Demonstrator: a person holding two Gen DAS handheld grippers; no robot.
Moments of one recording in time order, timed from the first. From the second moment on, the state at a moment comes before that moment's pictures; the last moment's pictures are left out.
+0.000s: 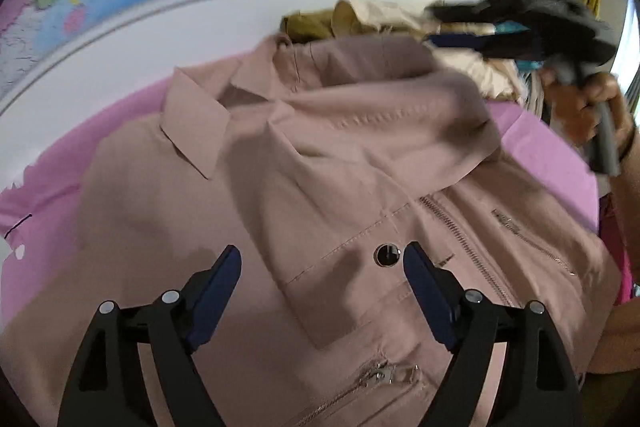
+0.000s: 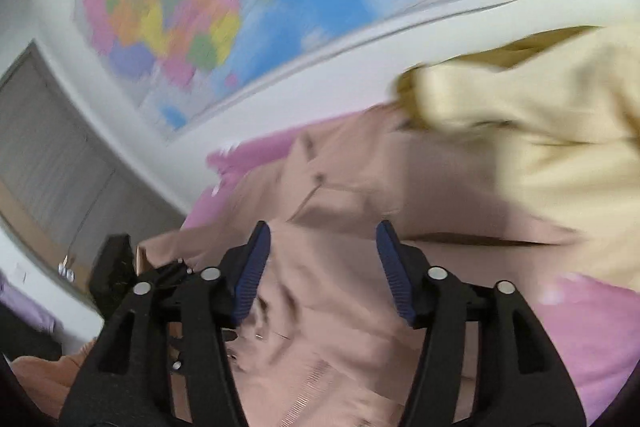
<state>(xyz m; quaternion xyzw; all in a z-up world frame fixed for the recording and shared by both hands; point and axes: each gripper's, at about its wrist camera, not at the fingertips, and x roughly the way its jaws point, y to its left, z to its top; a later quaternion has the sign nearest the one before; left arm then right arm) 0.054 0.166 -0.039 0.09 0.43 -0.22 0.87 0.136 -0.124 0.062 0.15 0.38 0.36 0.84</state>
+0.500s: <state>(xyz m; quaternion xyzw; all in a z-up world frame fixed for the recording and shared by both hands) 0.077 0.231 -0.016 0.07 0.45 -0.13 0.88 0.162 -0.198 -0.039 0.22 0.44 0.33 0.80</state>
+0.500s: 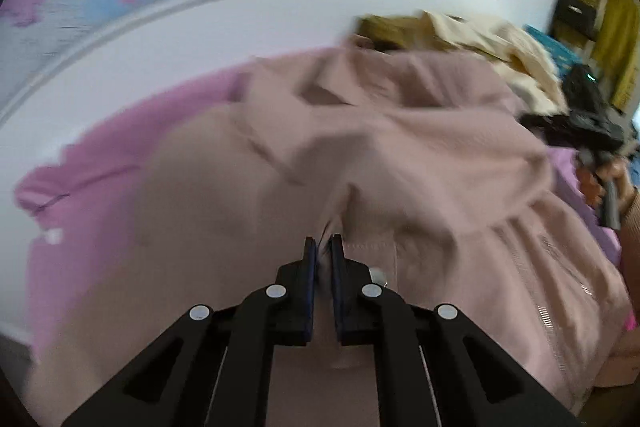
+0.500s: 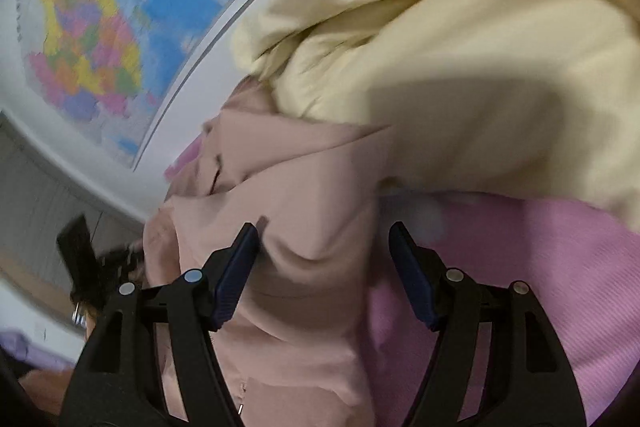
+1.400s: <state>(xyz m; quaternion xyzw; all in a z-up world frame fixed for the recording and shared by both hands) 0.114 0.219 -0.040 0.12 0.44 -0.06 0.89 0.173 -0.196 -0.005 0.17 0.42 0.25 0.85</state>
